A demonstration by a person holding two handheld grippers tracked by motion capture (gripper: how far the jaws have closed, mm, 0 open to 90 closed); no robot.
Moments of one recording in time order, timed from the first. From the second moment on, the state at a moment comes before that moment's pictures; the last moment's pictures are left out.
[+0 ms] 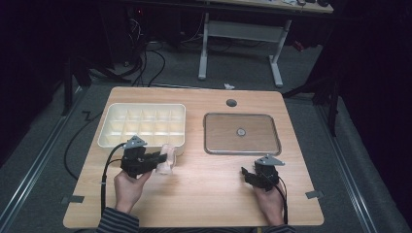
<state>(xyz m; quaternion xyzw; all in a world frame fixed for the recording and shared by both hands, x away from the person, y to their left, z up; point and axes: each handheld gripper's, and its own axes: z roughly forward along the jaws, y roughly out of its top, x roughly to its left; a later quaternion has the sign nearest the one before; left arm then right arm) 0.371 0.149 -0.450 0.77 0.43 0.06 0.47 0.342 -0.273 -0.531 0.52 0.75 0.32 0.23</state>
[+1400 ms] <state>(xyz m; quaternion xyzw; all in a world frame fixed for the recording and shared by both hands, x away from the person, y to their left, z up) 0.404 0.191 -0.408 0.76 0.45 0.08 0.47 0.343 -0.273 -0.531 0.52 0.76 0.32 0.23</state>
